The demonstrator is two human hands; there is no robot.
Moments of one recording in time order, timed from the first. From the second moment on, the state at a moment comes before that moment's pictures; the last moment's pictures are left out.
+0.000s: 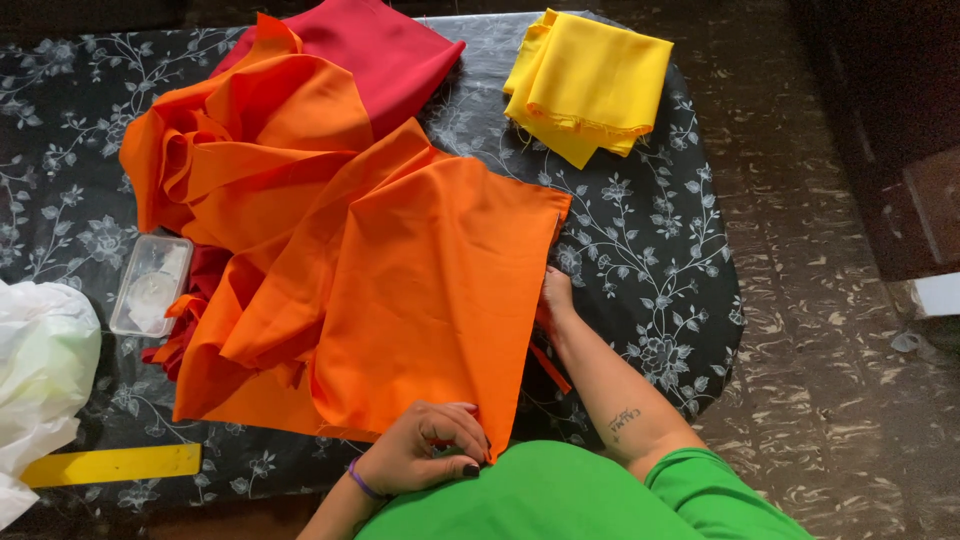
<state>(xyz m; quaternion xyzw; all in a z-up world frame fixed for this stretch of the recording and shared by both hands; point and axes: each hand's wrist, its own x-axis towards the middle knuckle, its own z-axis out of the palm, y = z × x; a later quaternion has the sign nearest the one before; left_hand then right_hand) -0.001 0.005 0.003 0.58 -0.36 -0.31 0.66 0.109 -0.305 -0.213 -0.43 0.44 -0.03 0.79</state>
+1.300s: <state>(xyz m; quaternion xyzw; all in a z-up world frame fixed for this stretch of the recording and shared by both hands) 0.005 0.015 0.003 0.59 -0.36 -0.35 0.64 0.129 -0.341 -0.220 -0.41 0.40 -0.04 0.82</state>
